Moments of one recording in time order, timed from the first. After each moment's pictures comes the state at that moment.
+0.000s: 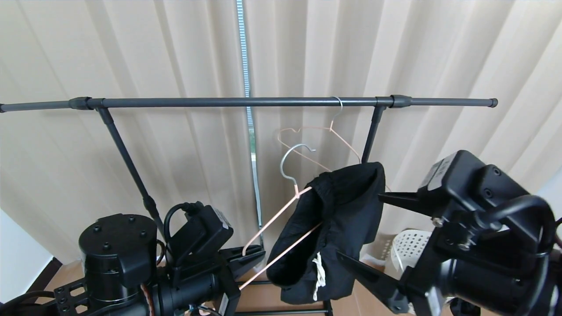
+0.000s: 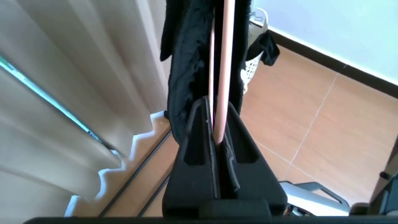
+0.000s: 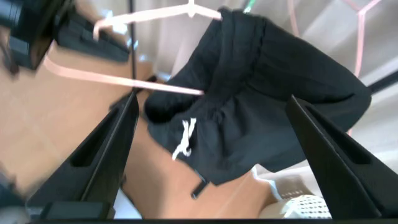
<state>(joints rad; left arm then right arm) -0.70 1.65 -0.33 -1.01 -0.18 0.18 0.99 1.34 -0.79 -0.15 -0.32 -0.15</state>
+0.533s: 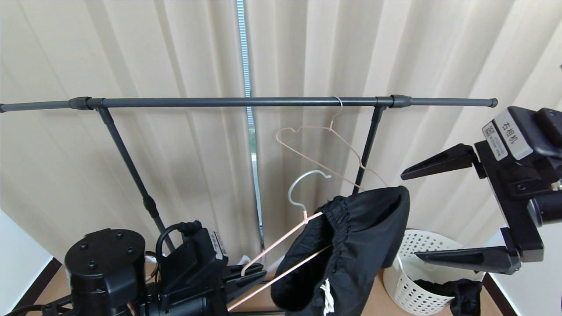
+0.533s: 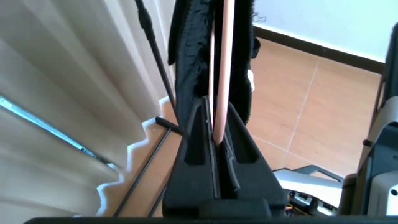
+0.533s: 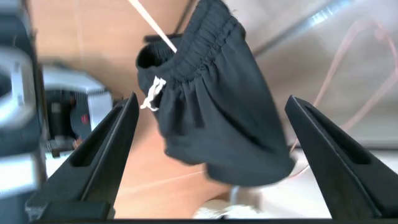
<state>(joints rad) -0.70 1.64 -0.24 -1.09 -0.30 0.27 0.48 1.42 -1.30 0.65 0.45 -0.86</state>
